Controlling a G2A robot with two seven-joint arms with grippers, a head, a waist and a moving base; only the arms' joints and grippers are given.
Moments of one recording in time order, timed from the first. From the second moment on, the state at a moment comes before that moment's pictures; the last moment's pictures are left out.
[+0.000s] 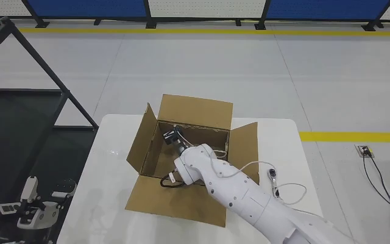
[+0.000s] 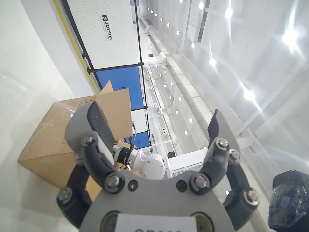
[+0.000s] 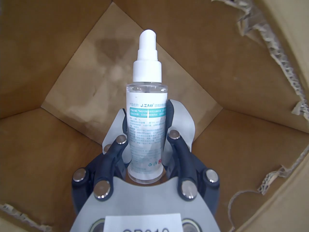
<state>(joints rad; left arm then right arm) 1.77 -1.30 -2.04 -2.04 -0.54 -0.29 -0.37 -0.25 -1.65 0.44 -0.94 -0.95 0.36 1.05</state>
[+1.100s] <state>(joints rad) 1.77 -1.30 -2.04 -2.04 -0.54 -0.29 -0.37 -0.08 -1.94 0.42 -0.26 -0.82 0.07 1.03</state>
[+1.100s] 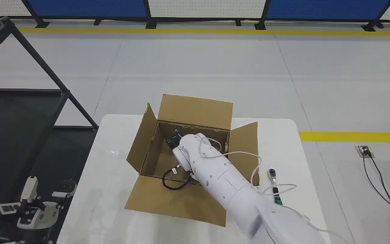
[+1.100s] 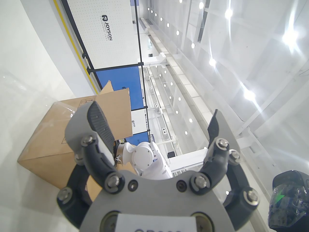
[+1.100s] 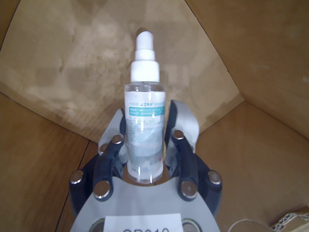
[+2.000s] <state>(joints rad) 1.77 -1.30 -2.04 -2.04 -0.54 -0.29 -0.37 -0.13 -1.90 0.50 -0.41 -0.85 0.25 0.73</state>
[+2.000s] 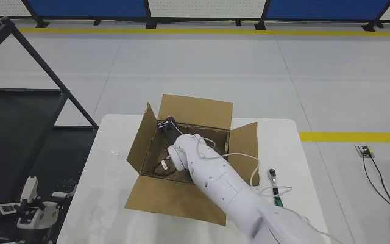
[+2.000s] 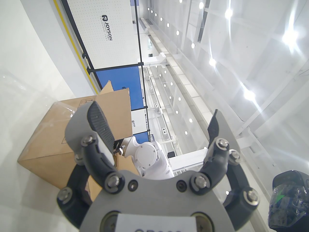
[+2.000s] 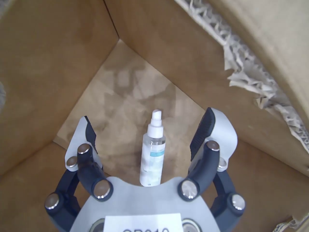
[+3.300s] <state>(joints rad) 1.77 -1.30 -2.04 -2.04 -0.54 -0.29 -0.37 -1.28 -1.53 1.29 -2.35 -1.84 0.44 1.11</state>
